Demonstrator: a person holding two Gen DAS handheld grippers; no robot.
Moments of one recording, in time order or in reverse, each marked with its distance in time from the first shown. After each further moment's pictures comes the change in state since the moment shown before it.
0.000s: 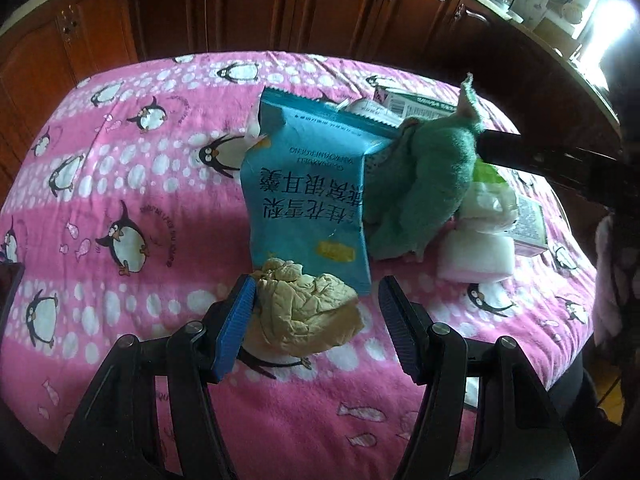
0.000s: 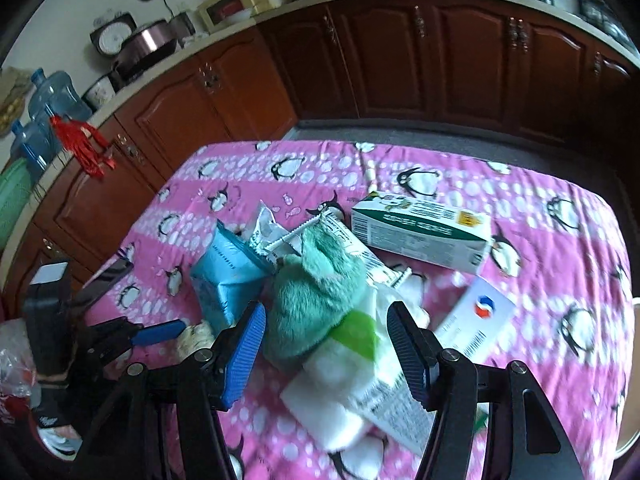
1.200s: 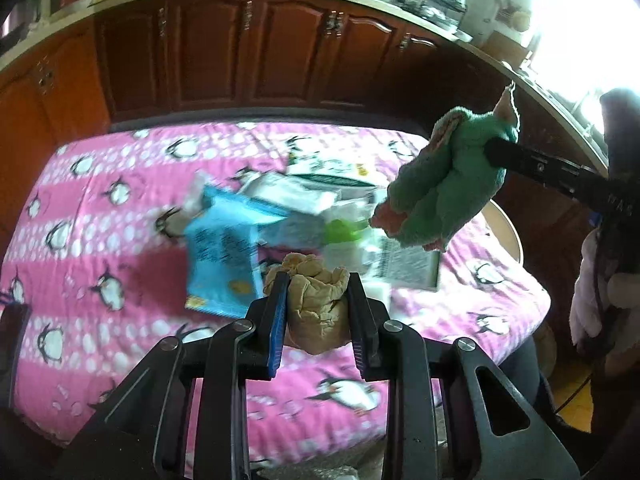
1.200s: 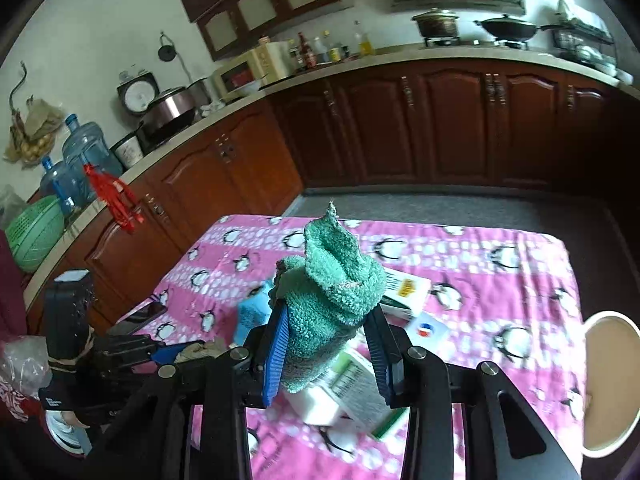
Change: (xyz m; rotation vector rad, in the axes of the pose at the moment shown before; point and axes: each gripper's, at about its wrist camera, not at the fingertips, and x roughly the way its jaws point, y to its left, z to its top) left arm -0.075 -0.069 0.009 0.100 -0.148 -0.109; right arm -0.141 -0.025 -0.034 0.034 -0.287 0.011
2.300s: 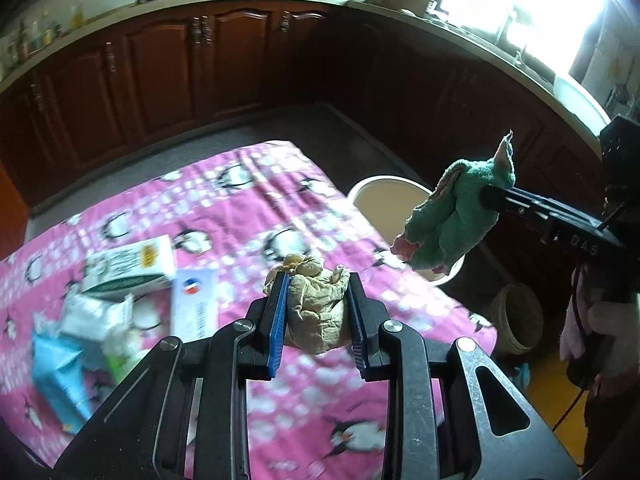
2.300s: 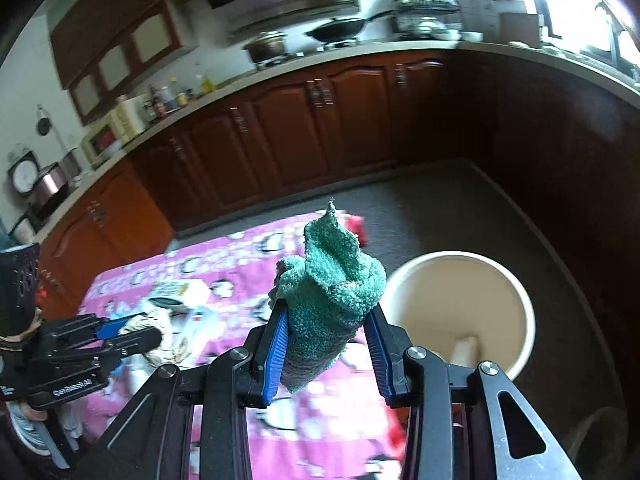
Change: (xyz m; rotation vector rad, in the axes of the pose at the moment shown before) left arm 0.093 -0.204 0.066 0.295 0.049 -0.166; right arm -0.126 -0.189 -0.056 0.281 -0.075 -0.409
